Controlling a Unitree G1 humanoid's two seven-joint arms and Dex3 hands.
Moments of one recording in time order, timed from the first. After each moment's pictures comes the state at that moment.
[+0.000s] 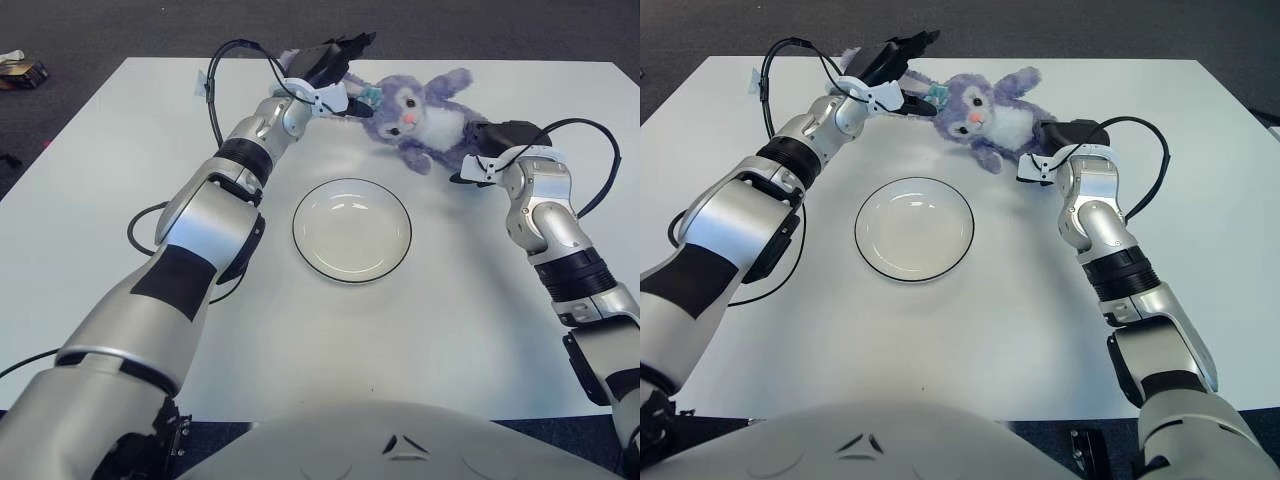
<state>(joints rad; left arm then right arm) -1.27 0.14 -0.38 1.32 0.59 -0.52 0.26 -0.58 -0.54 0.36 0.22 -1.09 0.42 0.38</state>
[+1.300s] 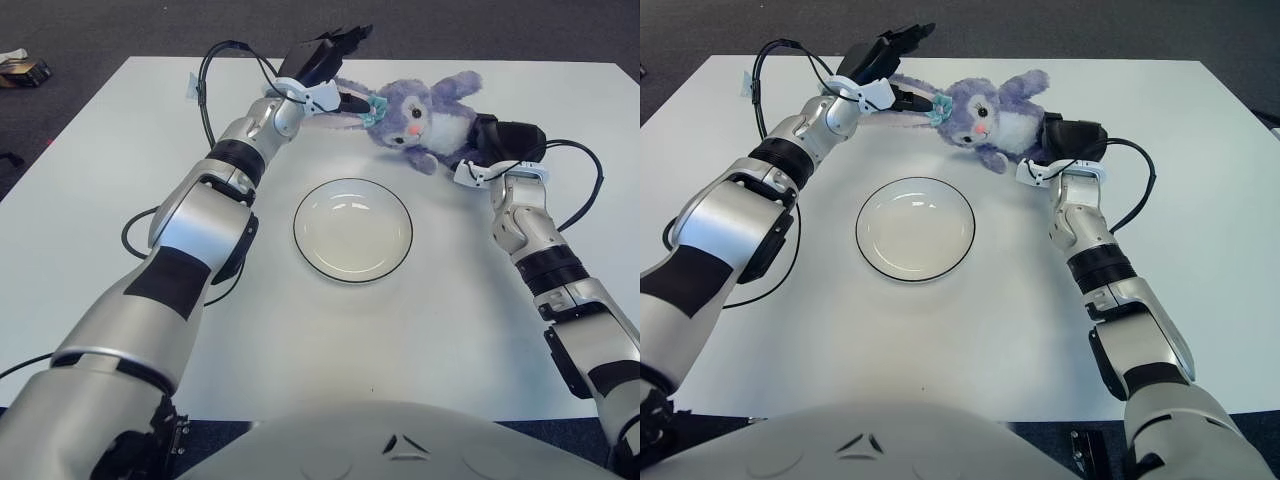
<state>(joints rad) -1.25 0.17 -0.37 1.31 0.58 -0.58 0.30 -0.59 -0.48 0.34 0.44 -0.97 0.34 -0.13</state>
